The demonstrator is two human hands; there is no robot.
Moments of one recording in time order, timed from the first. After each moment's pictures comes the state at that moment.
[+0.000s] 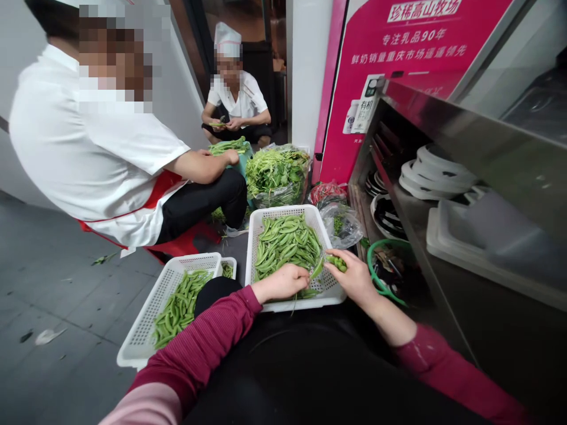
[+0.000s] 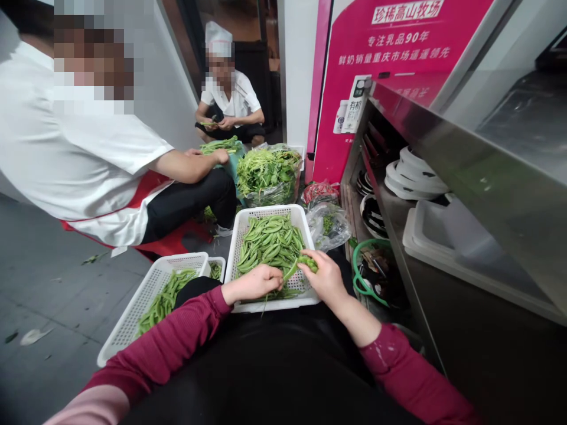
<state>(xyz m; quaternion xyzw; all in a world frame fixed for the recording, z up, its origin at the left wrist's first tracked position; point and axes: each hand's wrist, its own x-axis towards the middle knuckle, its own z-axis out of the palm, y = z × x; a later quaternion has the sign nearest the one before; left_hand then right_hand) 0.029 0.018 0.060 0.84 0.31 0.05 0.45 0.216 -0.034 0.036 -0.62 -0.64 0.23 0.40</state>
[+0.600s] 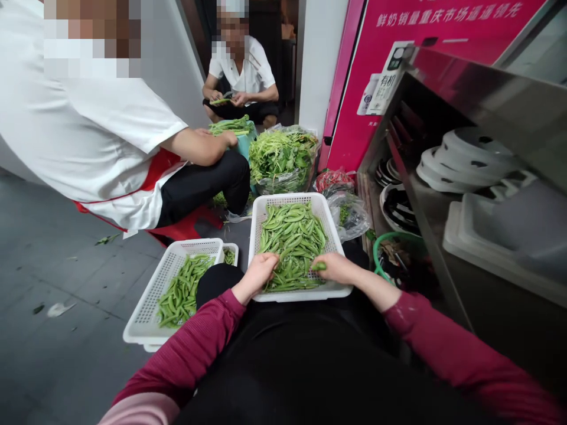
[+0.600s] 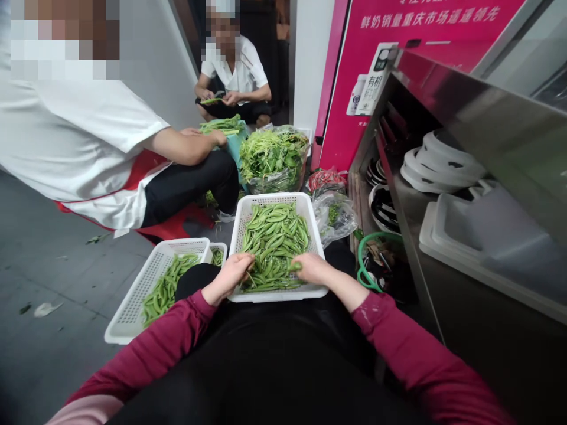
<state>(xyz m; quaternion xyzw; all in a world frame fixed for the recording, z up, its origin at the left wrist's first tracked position) -0.016 0.024 0.018 0.57 0.55 0.25 0.55 0.207 0.007 -0.017 -0.58 -0.75 0.32 0.07</state>
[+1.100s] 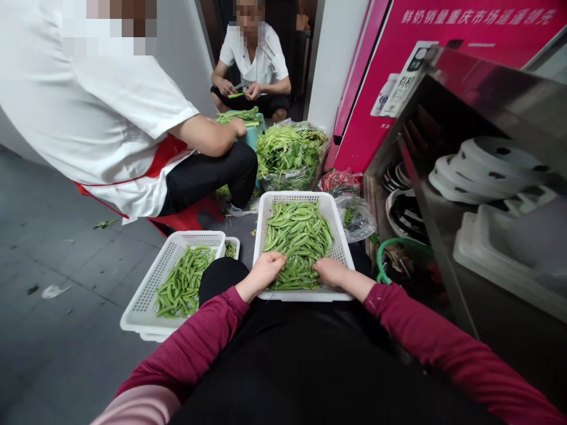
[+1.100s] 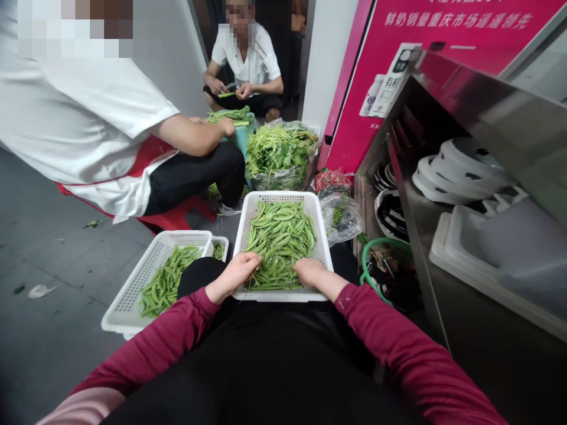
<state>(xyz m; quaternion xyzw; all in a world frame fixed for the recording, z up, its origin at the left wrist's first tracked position) -0.024 0.022 0.007 0.59 0.55 0.23 0.55 0.183 0.025 -0.041 -0.55 -0.80 0.21 -0.16</state>
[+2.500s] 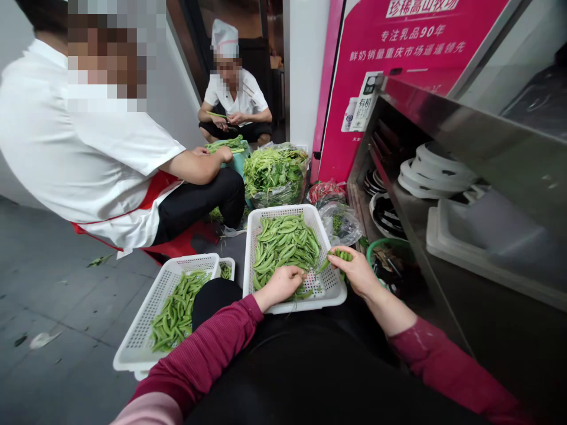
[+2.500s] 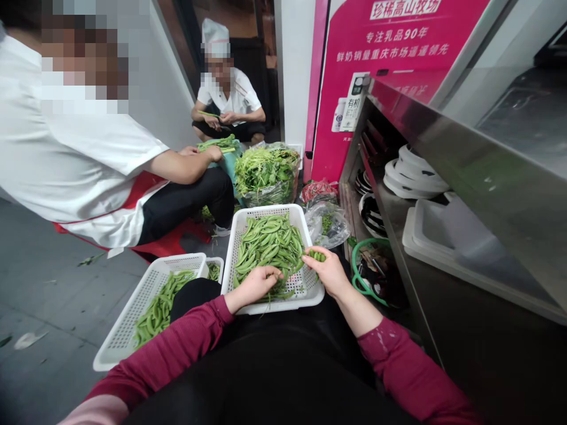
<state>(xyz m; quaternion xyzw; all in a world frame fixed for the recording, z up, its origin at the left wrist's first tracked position) 0.031 0.019 0.011 0.77 0.44 0.14 0.45 0.229 -0.015 0.018 -0.58 -0.46 0.41 0.54</state>
